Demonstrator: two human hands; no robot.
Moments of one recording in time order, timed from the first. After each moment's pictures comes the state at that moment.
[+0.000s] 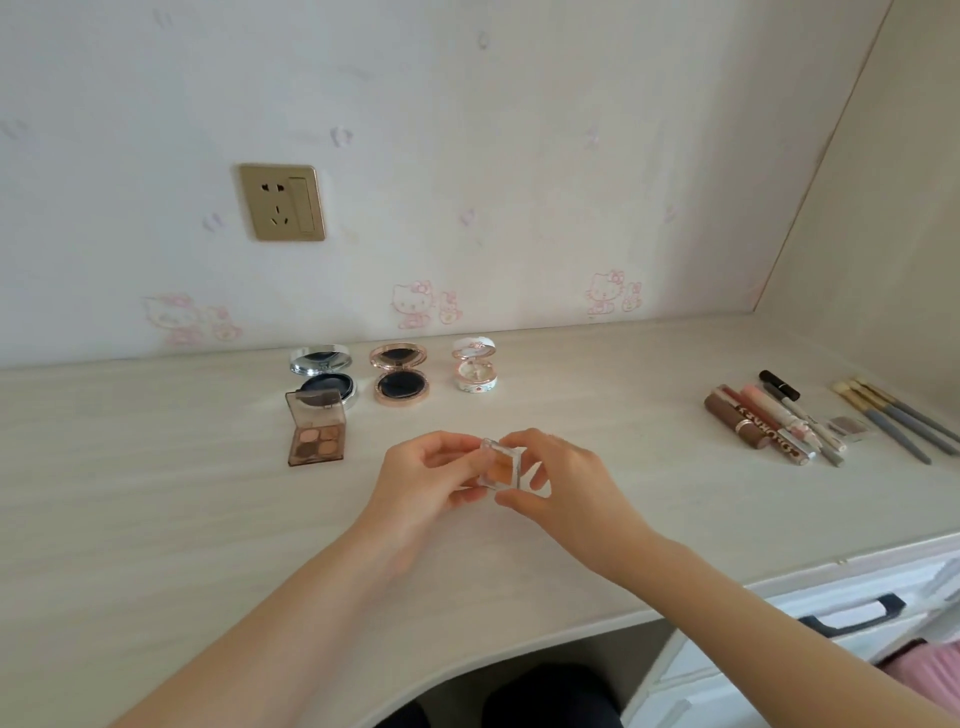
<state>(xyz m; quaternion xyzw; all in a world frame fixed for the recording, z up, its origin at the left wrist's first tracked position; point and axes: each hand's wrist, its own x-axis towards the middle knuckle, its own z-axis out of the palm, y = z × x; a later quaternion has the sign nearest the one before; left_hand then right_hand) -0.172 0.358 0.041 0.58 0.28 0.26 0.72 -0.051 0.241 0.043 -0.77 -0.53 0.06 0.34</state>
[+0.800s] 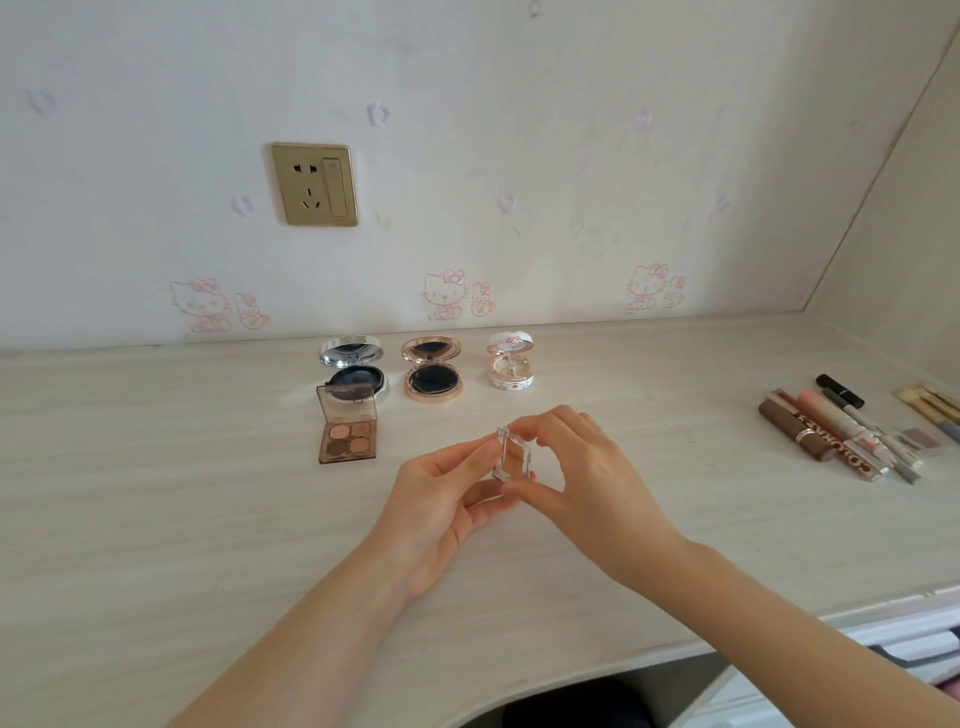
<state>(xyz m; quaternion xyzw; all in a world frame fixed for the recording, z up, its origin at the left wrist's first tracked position) -0.185 0.375 0.030 0.45 0.22 0.25 0.83 -0.065 0.271 0.047 -0.73 -0.60 -0.06 0.34</state>
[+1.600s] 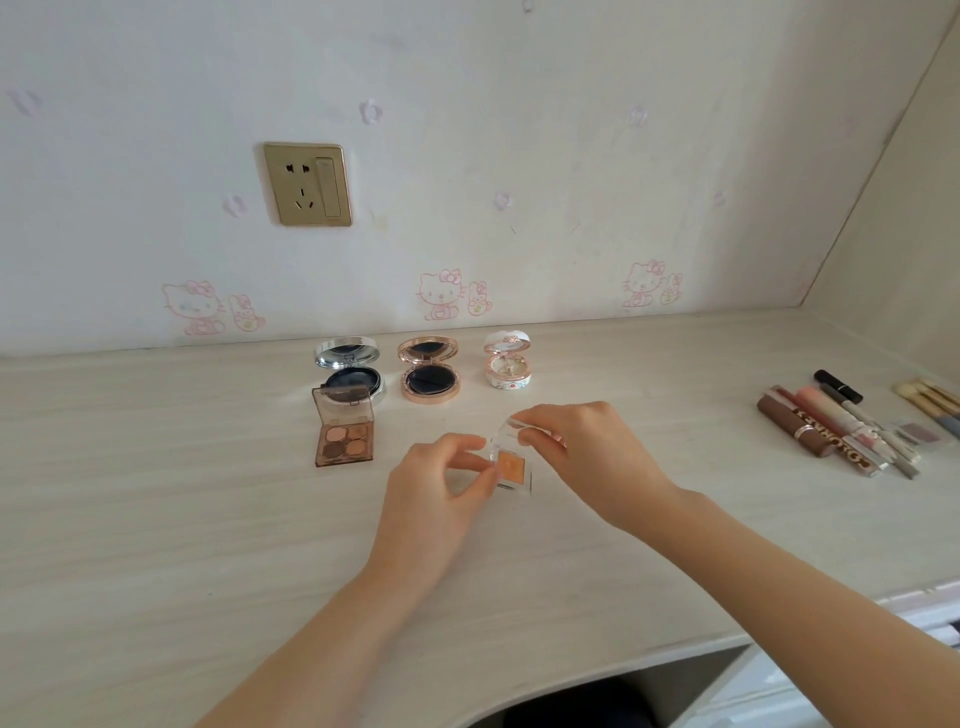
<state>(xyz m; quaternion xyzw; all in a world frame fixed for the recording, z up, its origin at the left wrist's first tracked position) -0.187 0.378 0.020 0.80 0.30 0.35 0.38 -0.033 0.292 0.050 -0.76 -0.58 -0.03 0.28</state>
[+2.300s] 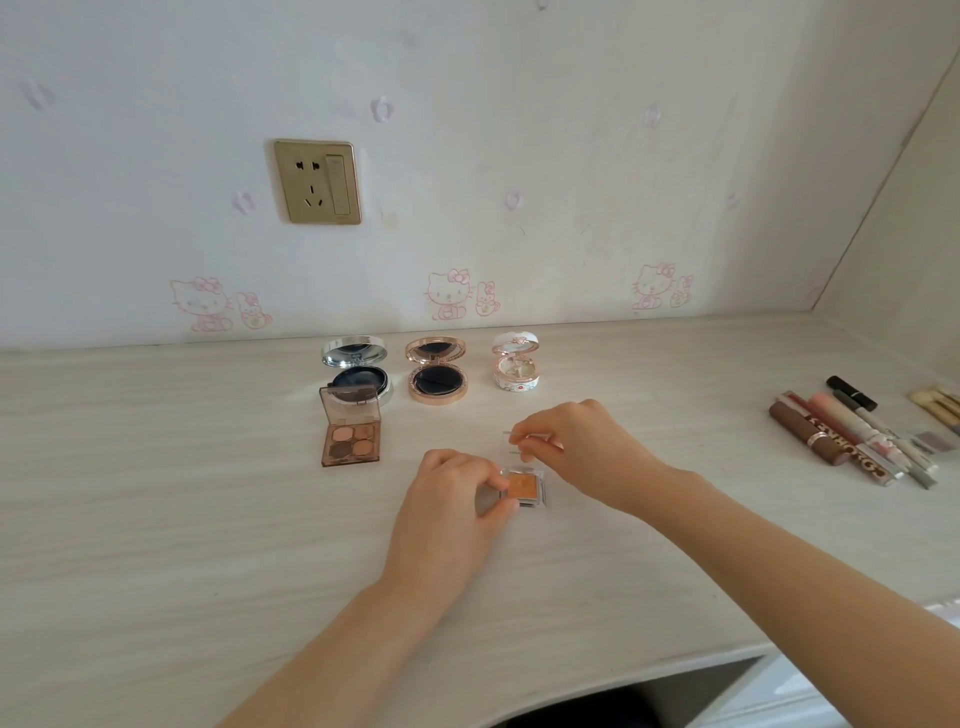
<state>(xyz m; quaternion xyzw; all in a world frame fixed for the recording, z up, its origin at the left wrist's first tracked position) -0.181 0.382 -0.001 0.87 0.26 0.32 0.26 -0.027 0.308 0.057 -0.76 -0.60 0.05 0.23</state>
